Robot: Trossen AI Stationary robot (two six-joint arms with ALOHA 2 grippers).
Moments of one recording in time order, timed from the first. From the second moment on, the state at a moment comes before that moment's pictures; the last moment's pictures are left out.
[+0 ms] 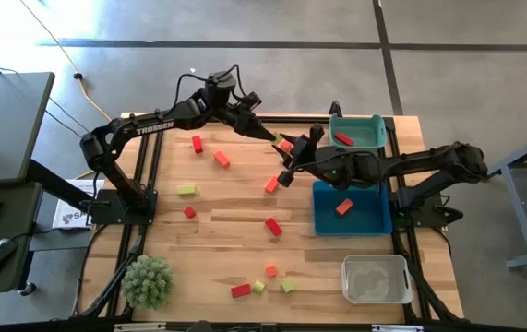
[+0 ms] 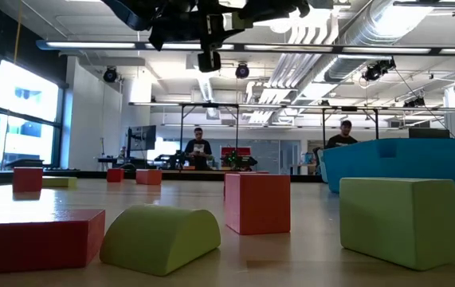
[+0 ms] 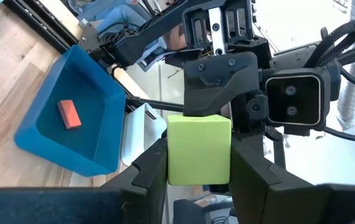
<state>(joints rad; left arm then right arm) 0.67 1.65 1.32 0.08 1.00 -0.84 0.05 1.41 1.12 0.11 0.68 -0.14</state>
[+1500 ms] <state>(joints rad) 0.67 1.65 1.32 0.02 0.88 -0.50 0.13 1.41 1.12 0.03 0.85 -0.02</state>
